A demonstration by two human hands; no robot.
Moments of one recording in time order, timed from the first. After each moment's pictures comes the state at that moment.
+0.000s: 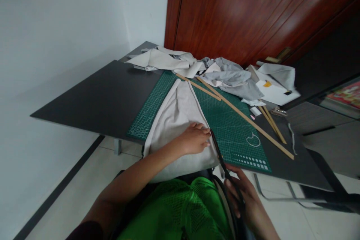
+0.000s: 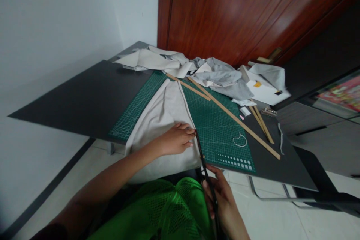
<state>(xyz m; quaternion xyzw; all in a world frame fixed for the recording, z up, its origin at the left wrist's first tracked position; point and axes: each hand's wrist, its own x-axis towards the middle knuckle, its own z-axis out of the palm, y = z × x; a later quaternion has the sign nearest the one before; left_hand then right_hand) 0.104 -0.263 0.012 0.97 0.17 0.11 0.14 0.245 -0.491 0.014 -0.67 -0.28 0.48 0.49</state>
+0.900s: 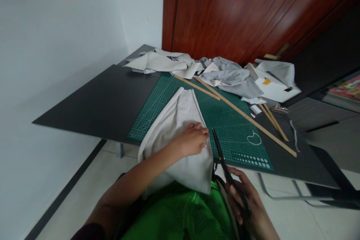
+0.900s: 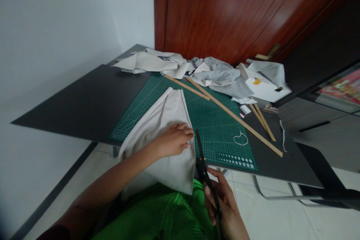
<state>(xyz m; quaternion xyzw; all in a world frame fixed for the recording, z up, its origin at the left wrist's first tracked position) 0.096 -0.263 0.029 0.97 0.19 0.08 0.13 0.235 -0.501 0.015 -0.64 -0.25 0.49 0.53</state>
